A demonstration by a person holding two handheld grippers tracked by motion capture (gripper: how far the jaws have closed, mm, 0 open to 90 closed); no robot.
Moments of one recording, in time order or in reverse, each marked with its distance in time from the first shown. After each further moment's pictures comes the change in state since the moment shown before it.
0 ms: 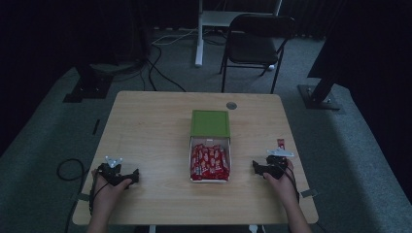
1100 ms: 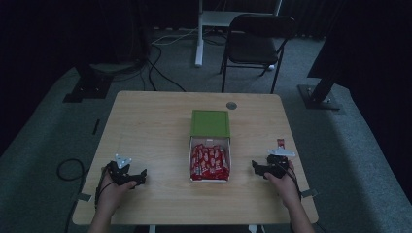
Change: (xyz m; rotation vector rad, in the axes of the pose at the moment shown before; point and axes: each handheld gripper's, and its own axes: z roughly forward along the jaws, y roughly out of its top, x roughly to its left) left arm -0.026 0.010 -0.006 -0.035 -0.106 0.137; right arm 0.002 0.006 -0.010 -0.019 0.035 -0.008
